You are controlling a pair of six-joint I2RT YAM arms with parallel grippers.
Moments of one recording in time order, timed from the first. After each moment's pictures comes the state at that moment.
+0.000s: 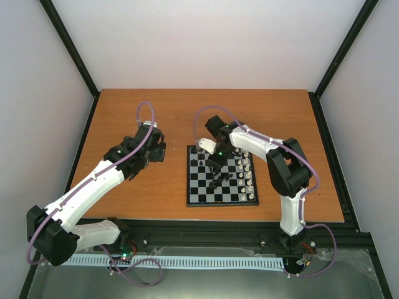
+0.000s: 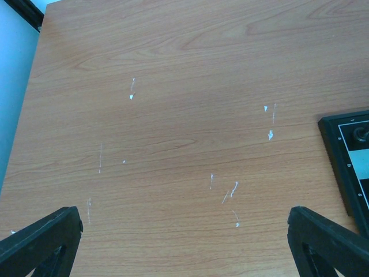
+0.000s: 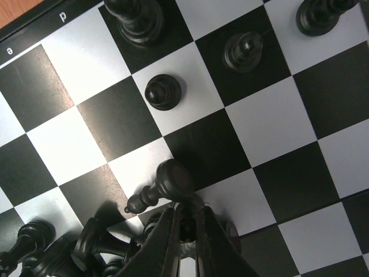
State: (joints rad) left arm -0.58 1.16 1.01 -0.74 -0.54 -0.28; right arm 0.63 1.97 1.46 -0.89 -0.20 -0.50
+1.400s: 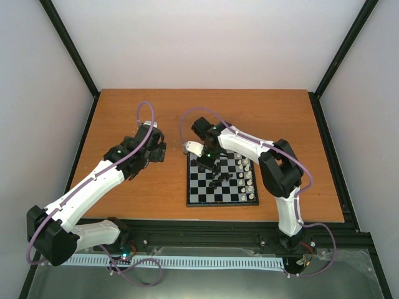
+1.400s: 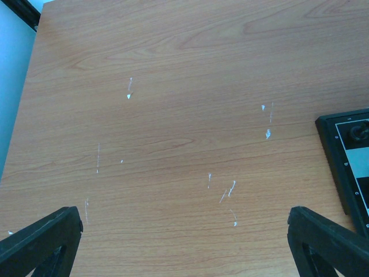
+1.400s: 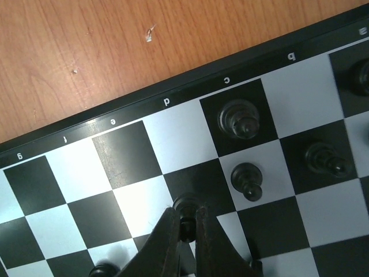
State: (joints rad) left arm -0.58 1.16 1.01 -0.74 -0.53 -0.28; right arm 0.73 2.02 1.59 -0.93 -0.24 -0.51
